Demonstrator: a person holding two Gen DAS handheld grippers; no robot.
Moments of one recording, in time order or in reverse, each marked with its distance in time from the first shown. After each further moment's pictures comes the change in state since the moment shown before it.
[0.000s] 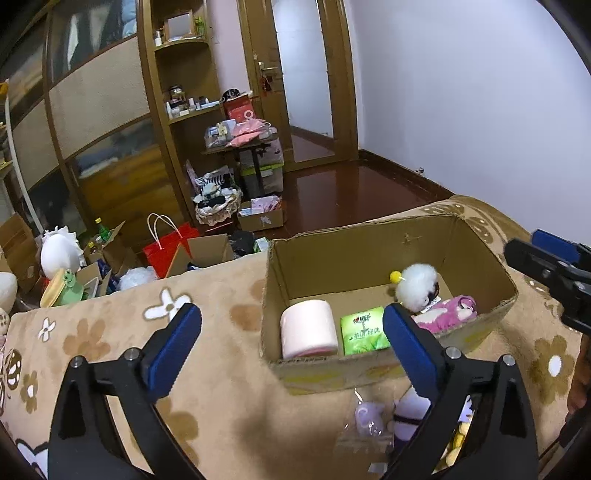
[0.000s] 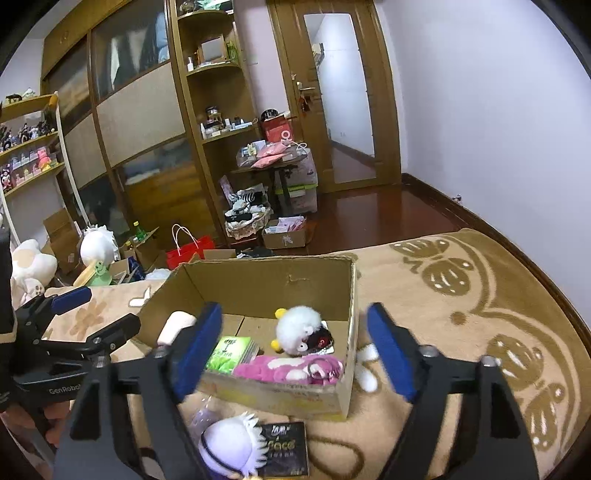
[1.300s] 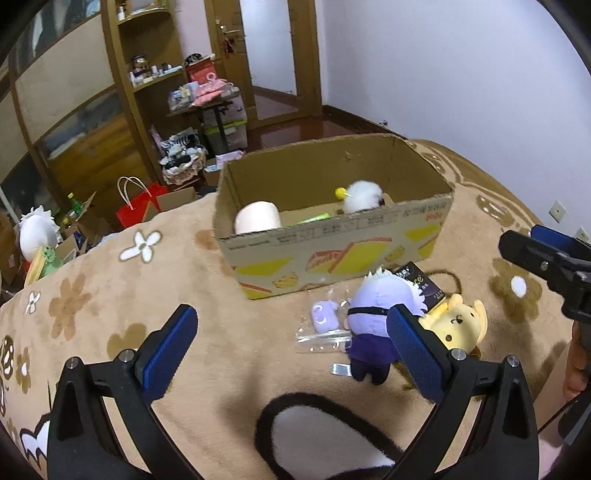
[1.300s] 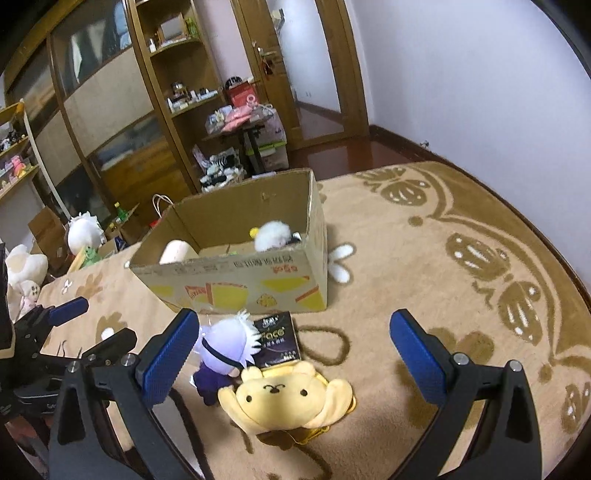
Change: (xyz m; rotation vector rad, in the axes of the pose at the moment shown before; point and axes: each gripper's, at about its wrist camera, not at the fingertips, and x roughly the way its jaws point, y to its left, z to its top) left arm -0.038 -0.029 -0.057 0.075 0.183 -0.132; right arm -0.051 -0.012 -0.060 0.124 0.176 -0.087
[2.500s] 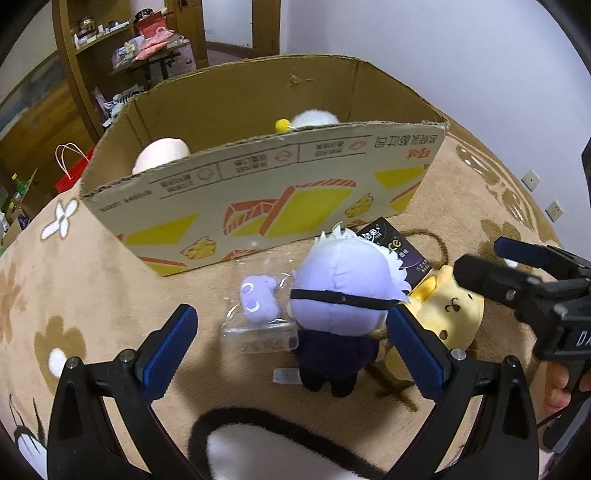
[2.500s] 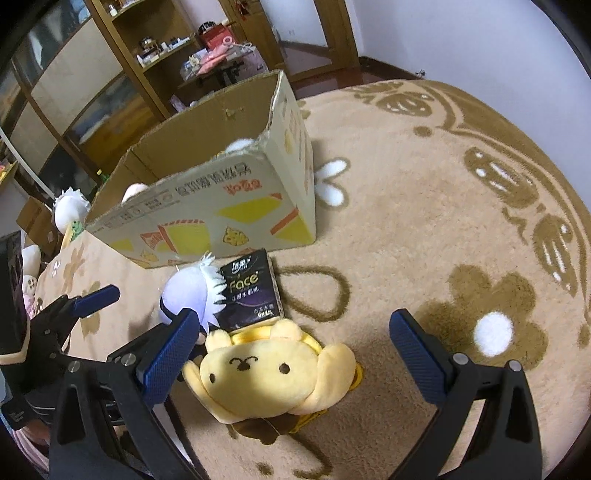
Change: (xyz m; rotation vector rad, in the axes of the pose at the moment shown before) left arm 0.078 -0.029 -0.007 0.031 0.191 -0.191; right arm 0.068 -0.021 -0.024 0.084 0.267 0.010
